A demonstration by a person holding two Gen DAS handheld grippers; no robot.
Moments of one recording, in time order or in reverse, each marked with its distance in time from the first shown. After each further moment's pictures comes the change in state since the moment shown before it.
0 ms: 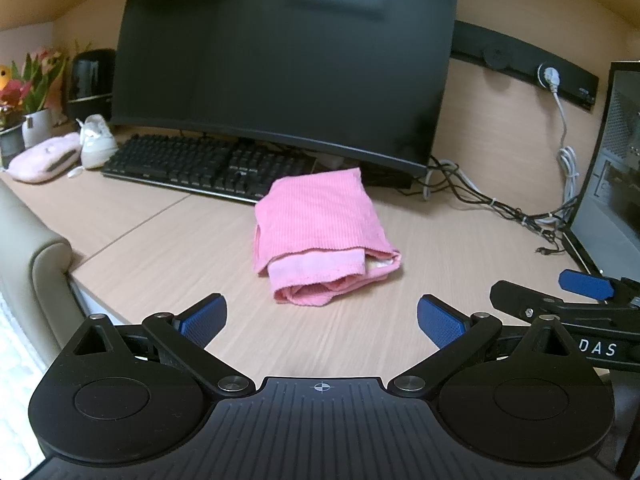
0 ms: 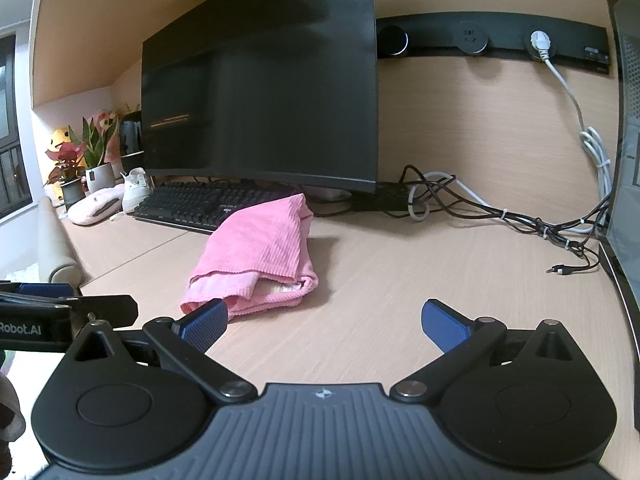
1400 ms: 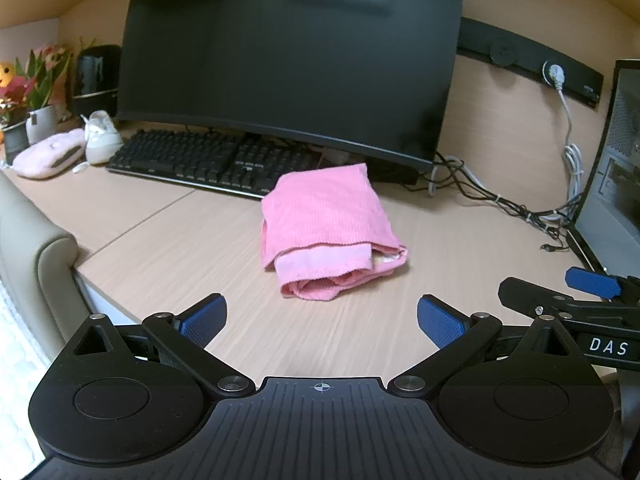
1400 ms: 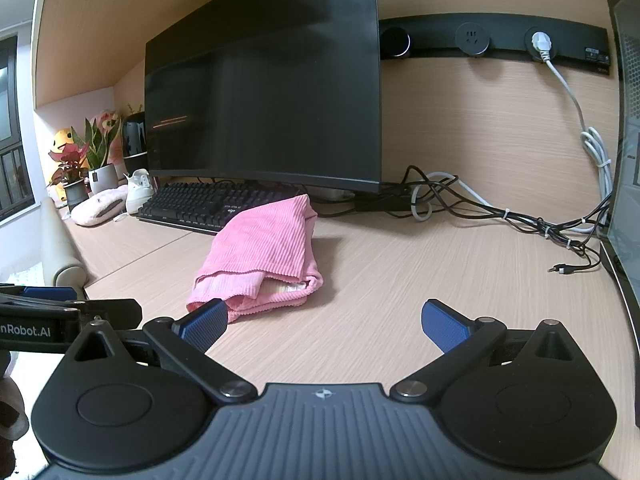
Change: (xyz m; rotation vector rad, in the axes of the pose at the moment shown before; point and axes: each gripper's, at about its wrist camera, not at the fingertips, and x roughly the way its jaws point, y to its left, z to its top) left arm 0.000 0.004 -0.002 -0.006 0.013 0.015; right arm -0.004 0.001 -0.001 0.003 -0.001 0.005
